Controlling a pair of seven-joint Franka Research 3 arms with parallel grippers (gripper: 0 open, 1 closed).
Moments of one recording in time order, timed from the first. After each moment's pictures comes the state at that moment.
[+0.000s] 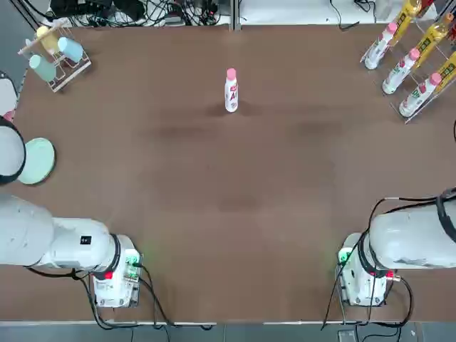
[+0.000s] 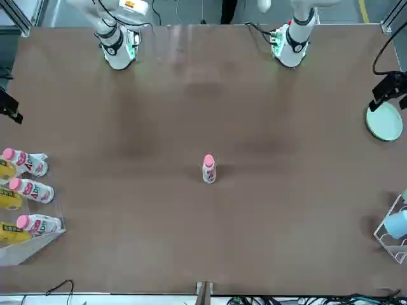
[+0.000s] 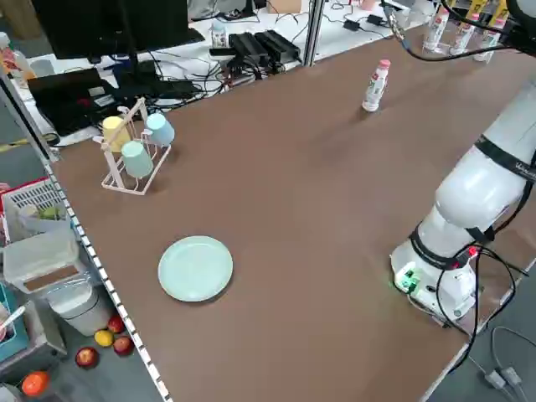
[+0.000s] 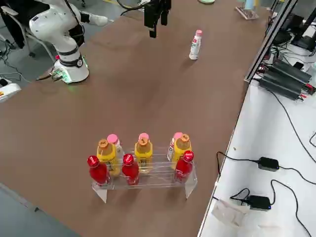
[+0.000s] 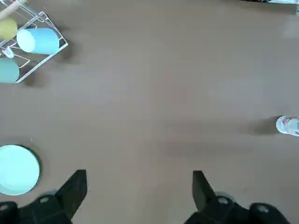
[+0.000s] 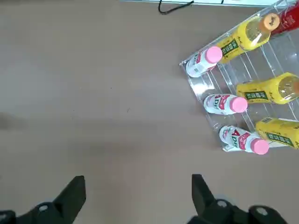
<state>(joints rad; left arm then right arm) -0.03 -0.03 0.06 -1.49 -0.04 1.57 -0.04 -0.11 0.07 0.00 -1.38 0.00 1.53 -0.15</state>
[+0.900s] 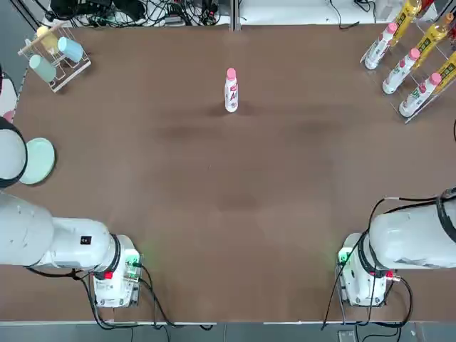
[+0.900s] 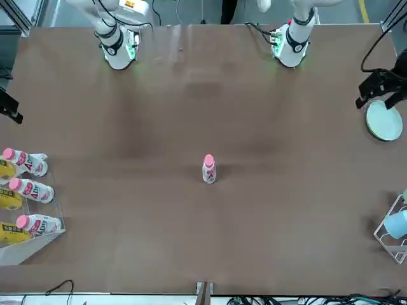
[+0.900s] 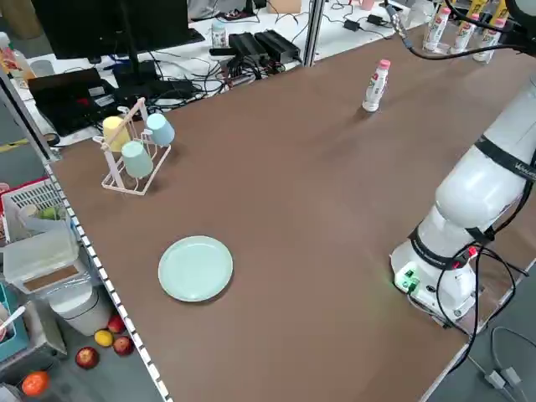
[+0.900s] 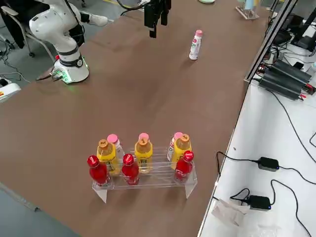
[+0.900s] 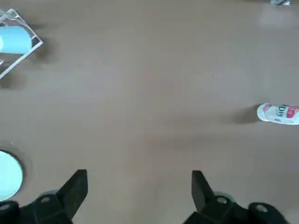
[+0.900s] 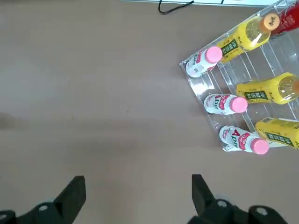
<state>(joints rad) -0.04 -0.03 0.01 -1.49 -0.09 1.55 -0.04 -0.11 0.07 -0.01 -1.38 0.00 1.53 -0.15</state>
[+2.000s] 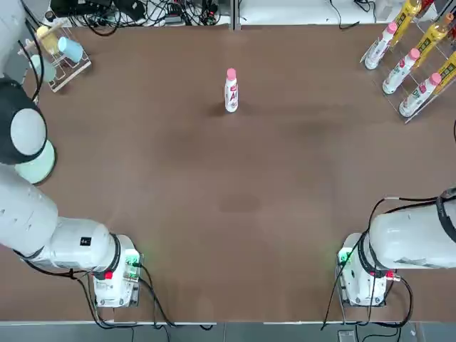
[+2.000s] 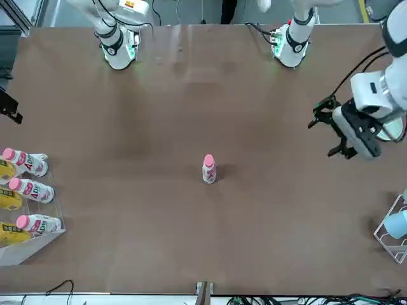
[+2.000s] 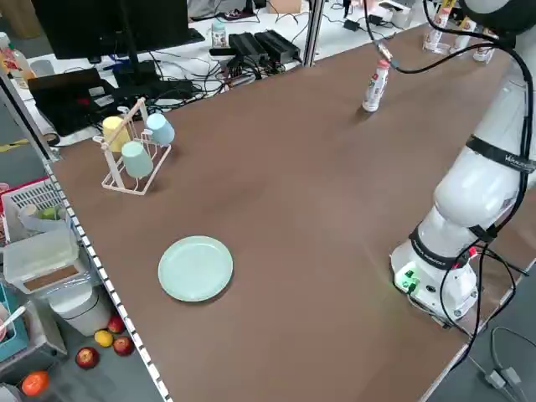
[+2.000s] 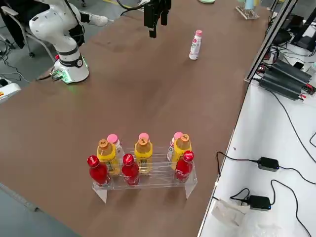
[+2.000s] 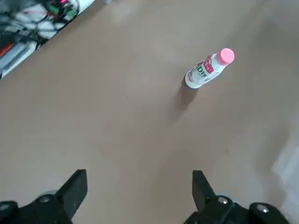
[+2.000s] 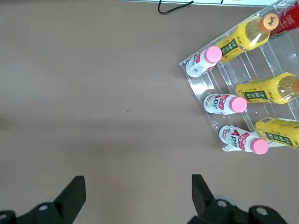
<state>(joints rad) -0.06 0.18 -0.07 -1.51 -0.38 1.76 0.83 -0.11 0.07 -0.01 -1.38 0.00 1.53 -0.15</state>
